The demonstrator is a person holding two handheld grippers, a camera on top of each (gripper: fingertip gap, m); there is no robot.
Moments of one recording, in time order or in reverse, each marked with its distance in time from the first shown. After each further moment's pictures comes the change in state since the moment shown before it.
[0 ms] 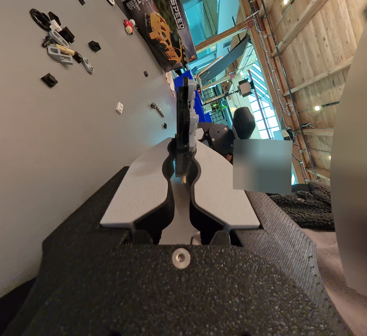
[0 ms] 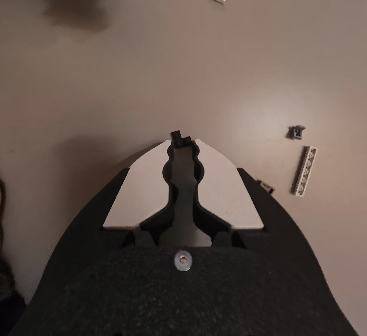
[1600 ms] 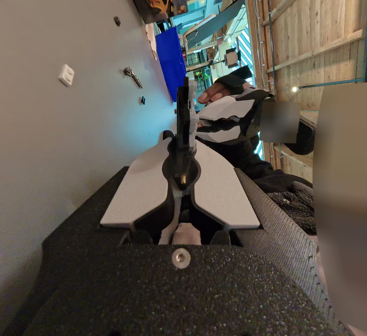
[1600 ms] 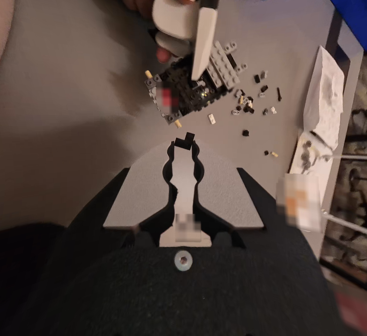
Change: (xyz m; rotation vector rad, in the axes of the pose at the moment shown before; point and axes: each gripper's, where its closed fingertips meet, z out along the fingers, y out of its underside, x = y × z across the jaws) left arm 0.014 0.031 0.048 -0.192 0.086 -0.135; right arm -0.012 -0.069 -0.061 0.204 -0.002 -0.830
